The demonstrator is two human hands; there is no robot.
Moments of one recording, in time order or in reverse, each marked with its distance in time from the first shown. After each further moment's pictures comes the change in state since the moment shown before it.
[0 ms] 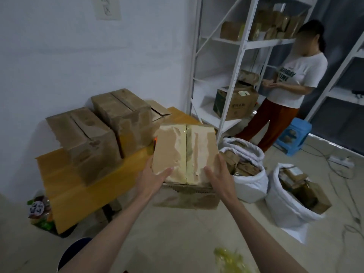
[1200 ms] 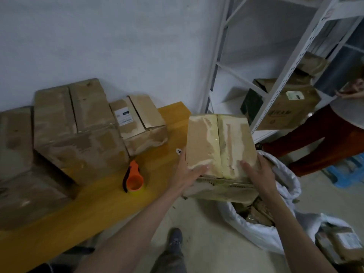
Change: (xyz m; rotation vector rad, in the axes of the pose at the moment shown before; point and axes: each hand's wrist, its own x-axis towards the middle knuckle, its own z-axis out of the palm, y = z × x) left_hand 0.437 0.092 0.297 -0.262 -0.135 -0.132; right_hand 0.565 0.097 -0.048 0.016 -0.111 0.037
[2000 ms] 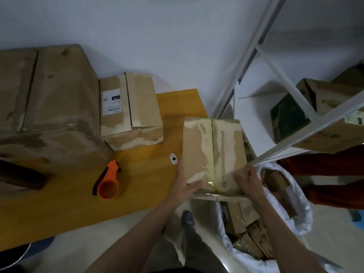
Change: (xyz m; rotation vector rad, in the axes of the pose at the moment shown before) left_hand 0.171 -0.082 0.073 -0.022 0.083 -0.235; right_hand 0.238 0.050 0.066 -0.152 -0.389 0.140
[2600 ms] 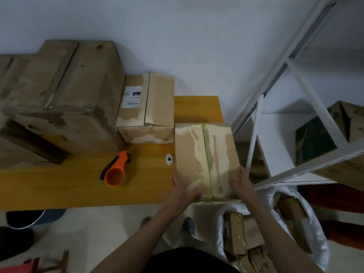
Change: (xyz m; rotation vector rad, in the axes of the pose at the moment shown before) left_hand -0.020 -0.009 0.020 0.083 0.217 -0.141; right_hand 0.049 -0.010 0.021 -0.177 -0.264 -0.103
